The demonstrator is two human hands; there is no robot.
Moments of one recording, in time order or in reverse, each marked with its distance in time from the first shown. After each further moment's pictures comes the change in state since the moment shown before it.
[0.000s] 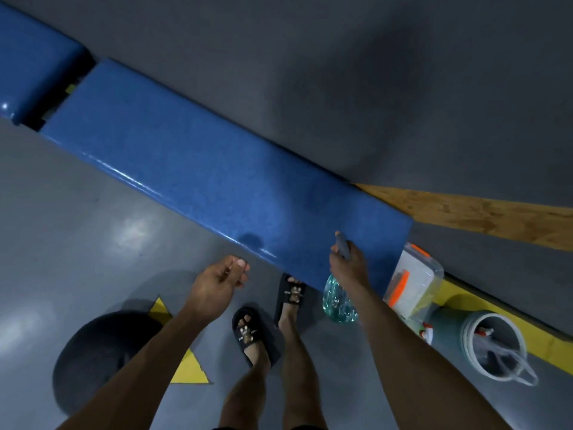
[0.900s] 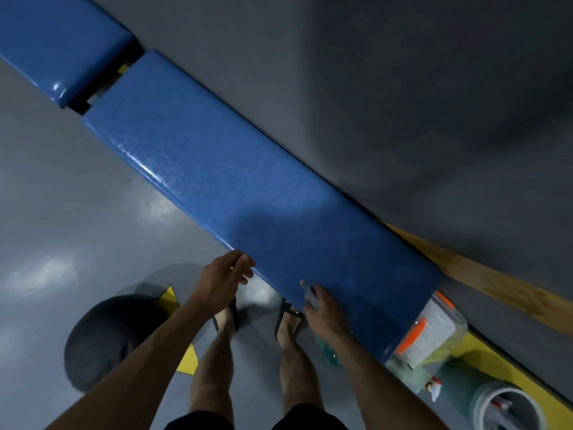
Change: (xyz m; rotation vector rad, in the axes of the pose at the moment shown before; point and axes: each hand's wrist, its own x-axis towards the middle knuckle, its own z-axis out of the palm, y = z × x) left_hand 0.075 0.046 -0.018 0.080 0.073 -0.104; right_hand 0.027 -0.010 0.049 -0.523 -0.520 -0.178
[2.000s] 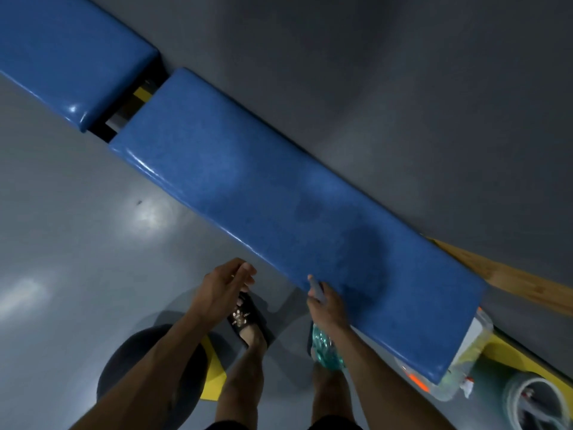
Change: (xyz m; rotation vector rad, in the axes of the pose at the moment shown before) left_hand 0.052 -0.074 -0.189 -0.025 -0.078 0.020; right_hand 0.040 -0.183 0.103 0.161 0.149 0.187
